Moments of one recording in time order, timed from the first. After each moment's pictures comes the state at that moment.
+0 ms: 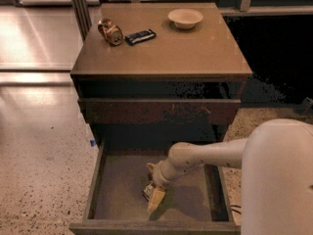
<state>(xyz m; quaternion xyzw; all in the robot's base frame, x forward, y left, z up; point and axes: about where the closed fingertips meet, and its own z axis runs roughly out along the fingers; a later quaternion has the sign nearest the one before) 0.501 0.031 0.397 -0.69 0.66 0.22 0.20</state>
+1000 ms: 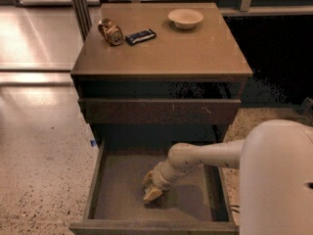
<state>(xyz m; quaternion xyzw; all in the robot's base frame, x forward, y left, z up) 0.498 0.034 0.389 -0.69 0.66 0.23 0.19</state>
